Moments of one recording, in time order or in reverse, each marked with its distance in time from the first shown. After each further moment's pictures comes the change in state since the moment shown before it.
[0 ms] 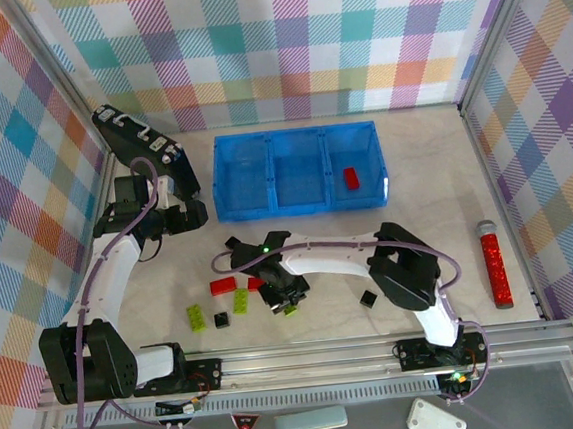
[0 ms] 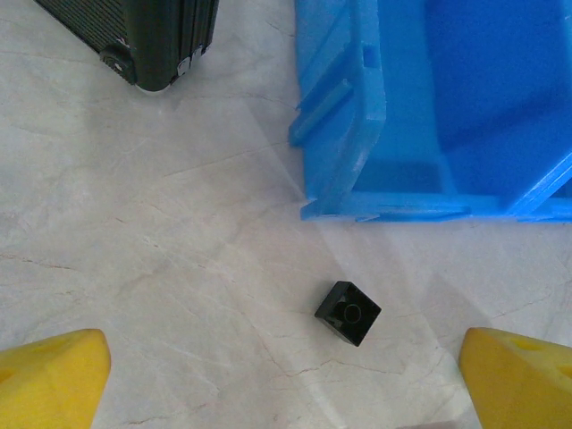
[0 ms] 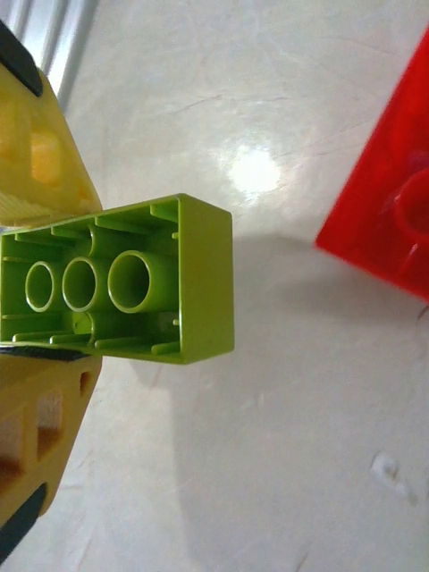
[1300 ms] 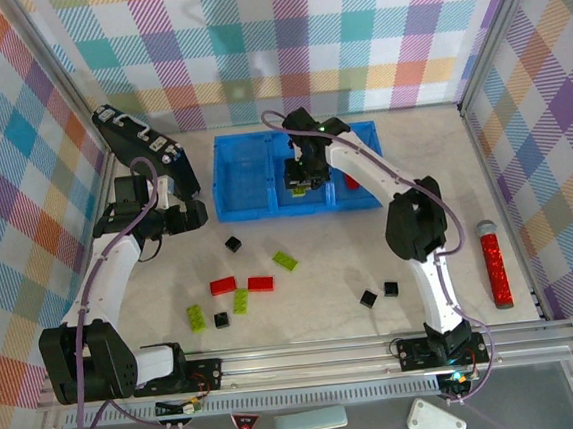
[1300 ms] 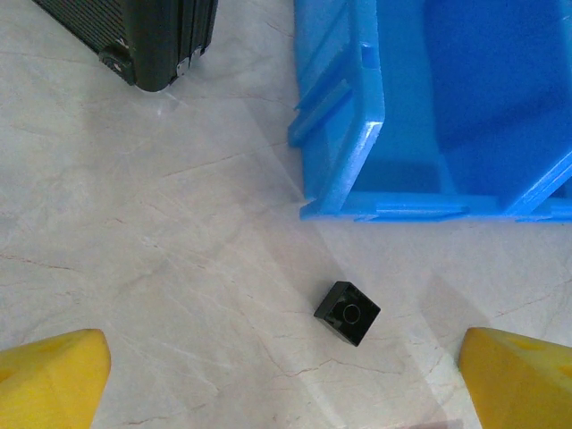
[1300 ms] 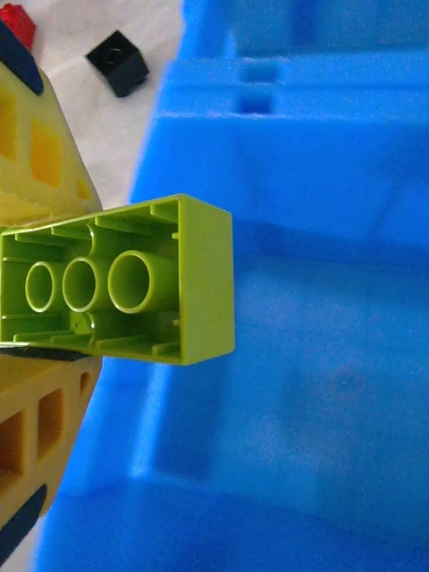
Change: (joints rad) left arm 0.000 -0.001 0.000 0.000 0.001 0.000; right arm -0.596 0.222 0.603 -0.017 -0.064 -0.250
